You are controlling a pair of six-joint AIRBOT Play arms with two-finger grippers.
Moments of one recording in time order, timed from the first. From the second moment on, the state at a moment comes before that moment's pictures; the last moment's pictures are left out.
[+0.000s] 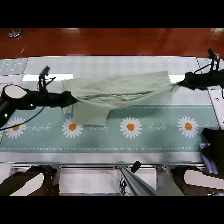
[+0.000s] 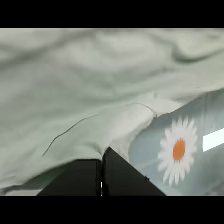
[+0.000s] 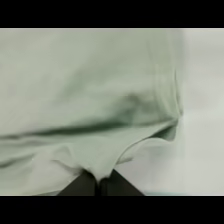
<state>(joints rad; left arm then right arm) 0.01 -1.13 0.81 0.75 -0.93 -1.25 -0.32 -1.42 1.23 -0.97 1.06 1.24</state>
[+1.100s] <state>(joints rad) 0.12 -1.68 1.26 0.72 -0.89 -1.27 -0.18 -1.75 1.46 -0.90 0.69 1.30</state>
